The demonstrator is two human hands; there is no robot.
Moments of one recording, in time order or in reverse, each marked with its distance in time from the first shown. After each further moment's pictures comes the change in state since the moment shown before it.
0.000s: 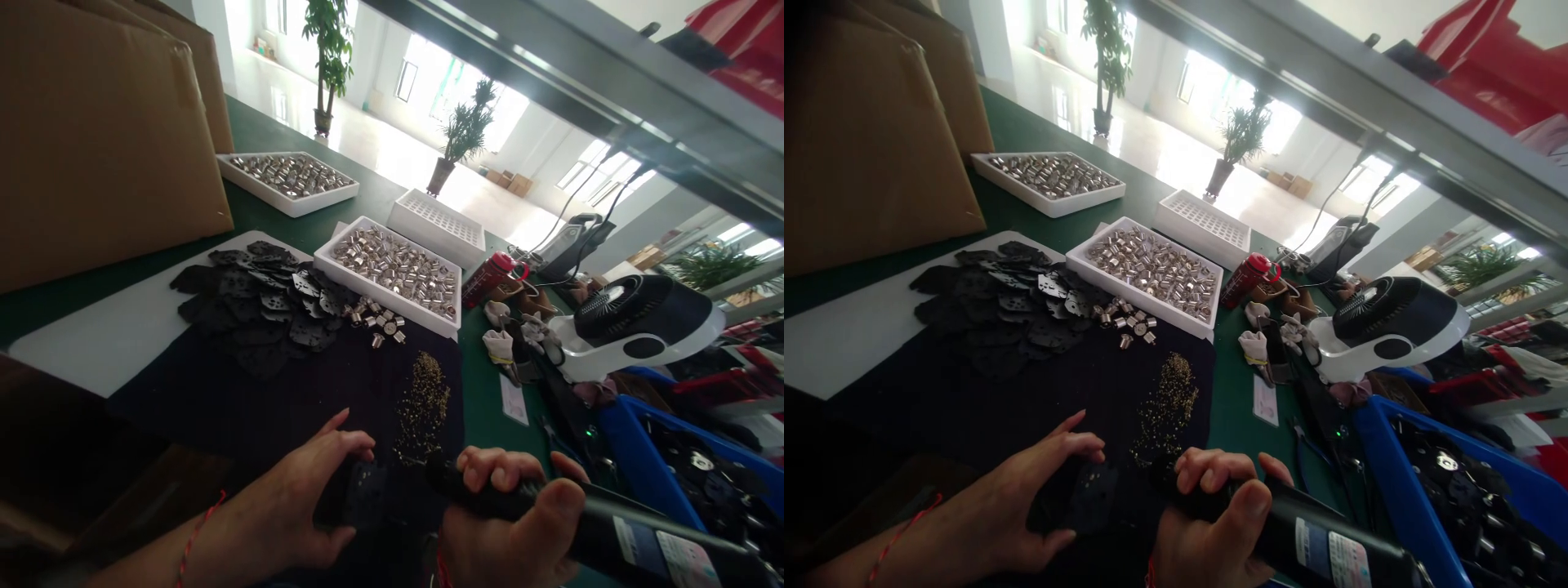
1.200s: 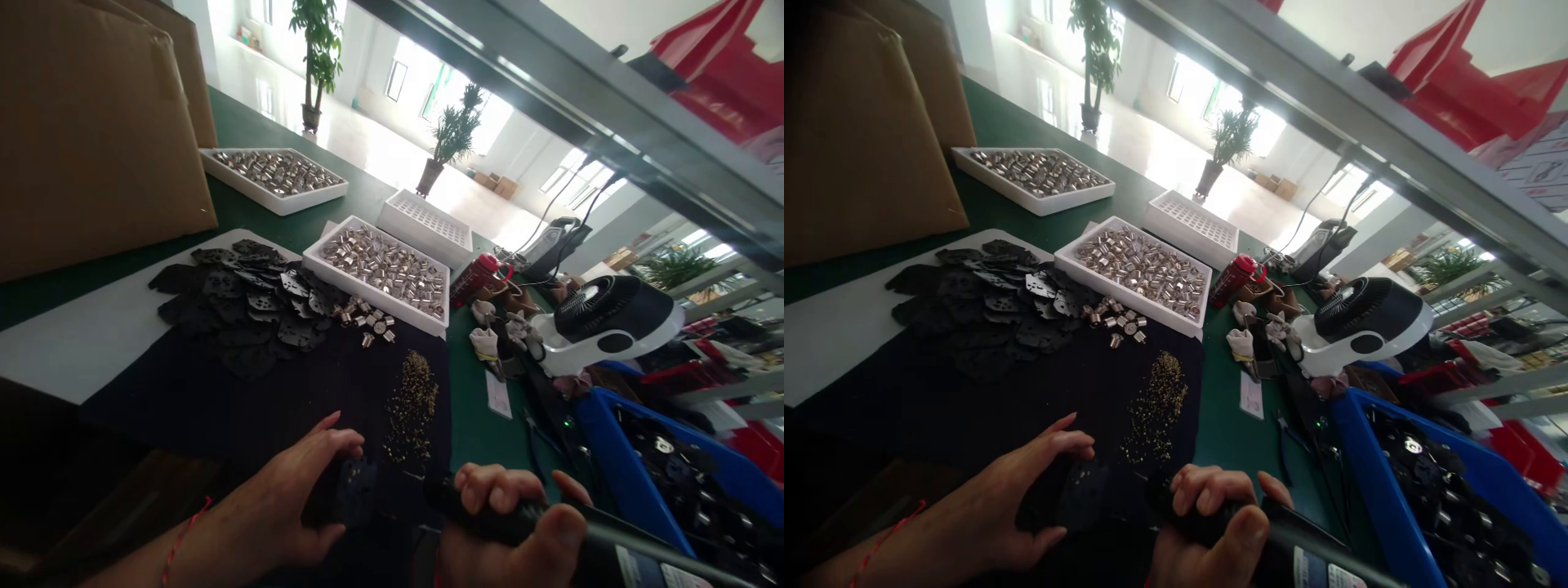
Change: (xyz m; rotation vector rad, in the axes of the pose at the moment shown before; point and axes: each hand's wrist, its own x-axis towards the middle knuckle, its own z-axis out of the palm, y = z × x) left_hand -0.008 -0.015 0.014 0.038 0.095 0.053; right_hand 0.004 -0.010 -0.019 -0.019 -0.058 -0.068
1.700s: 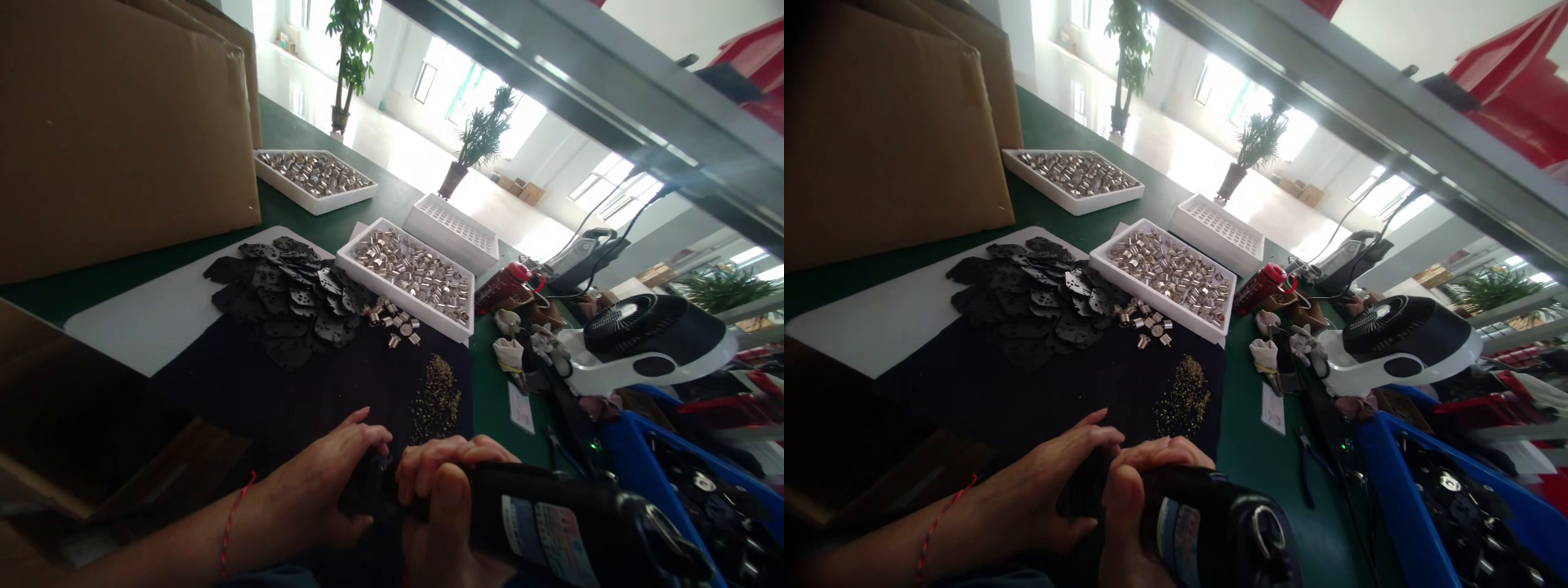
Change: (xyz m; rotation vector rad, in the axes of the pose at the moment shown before) left_hand 0.013 0.018 -0.015 -0.094 -0.135 -0.045; right_hand -0.054 0.011 0.024 -0.107 -0.486 0.050
